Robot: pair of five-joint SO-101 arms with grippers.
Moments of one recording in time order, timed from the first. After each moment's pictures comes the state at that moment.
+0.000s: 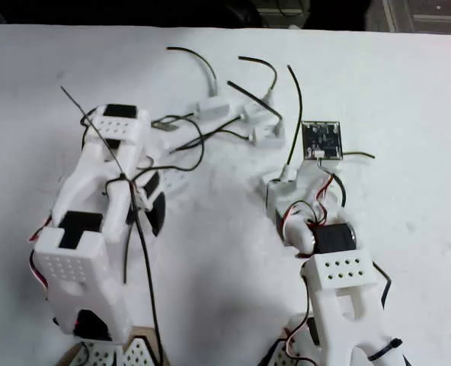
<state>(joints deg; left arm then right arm) -0.3 23.7 -0.4 100.9 -15.3 -10.1 -49.7 60.0 46.2 -5.8</state>
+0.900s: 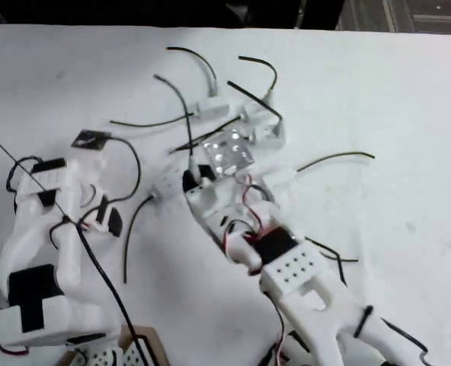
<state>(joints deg) -20.1 -3.6 39.3 64.4 -21.6 -37.0 -39.3 60.0 20.6 -1.8</state>
